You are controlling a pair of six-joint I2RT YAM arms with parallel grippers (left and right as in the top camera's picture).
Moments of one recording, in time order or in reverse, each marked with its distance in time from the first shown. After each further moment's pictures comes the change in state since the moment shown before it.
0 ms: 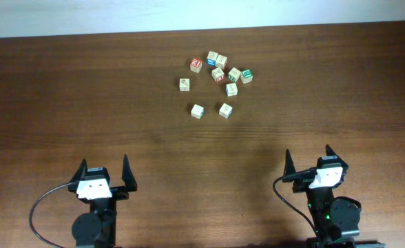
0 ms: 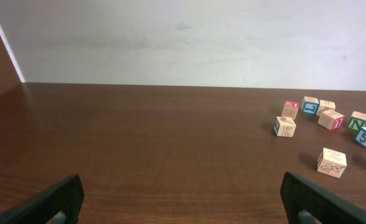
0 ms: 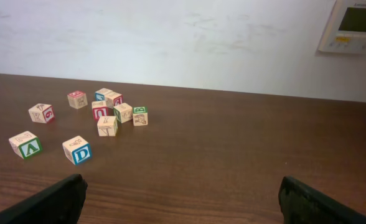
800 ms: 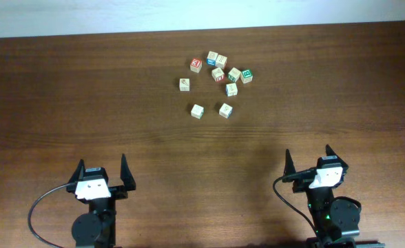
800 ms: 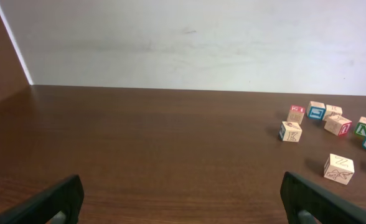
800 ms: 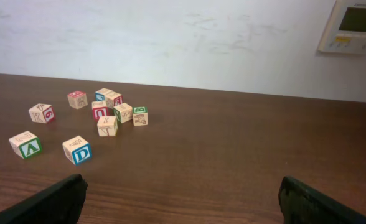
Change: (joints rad) left arm 0.000 0.000 0.000 0.015 -0.023 0.000; right arm 0.000 0.000 0.000 0.000 0.000 0.000
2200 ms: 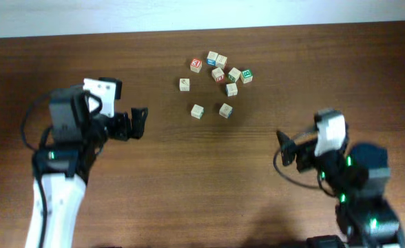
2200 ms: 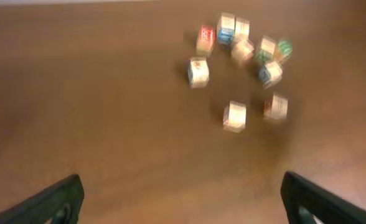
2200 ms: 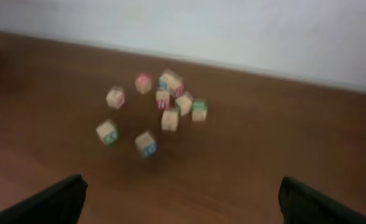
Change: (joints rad) left arm 0.000 1.207 1.061 -0.545 0.416 0.079; right arm 0.000 0.694 0.725 -0.377 -0.259 -0.029
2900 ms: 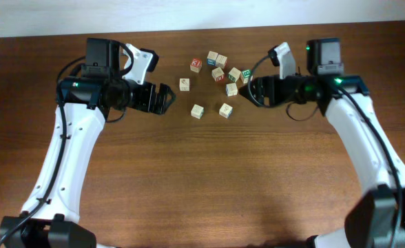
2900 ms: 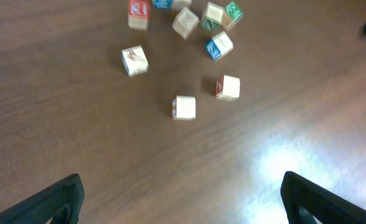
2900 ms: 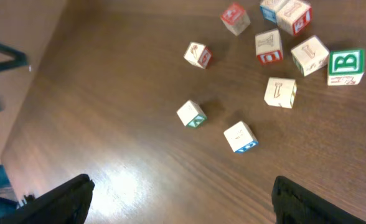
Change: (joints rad) left arm -0.145 0.411 0.472 -0.303 0.087 0.064; right arm 0.011 0.961 0.651 -0.227 -0.454 0.102
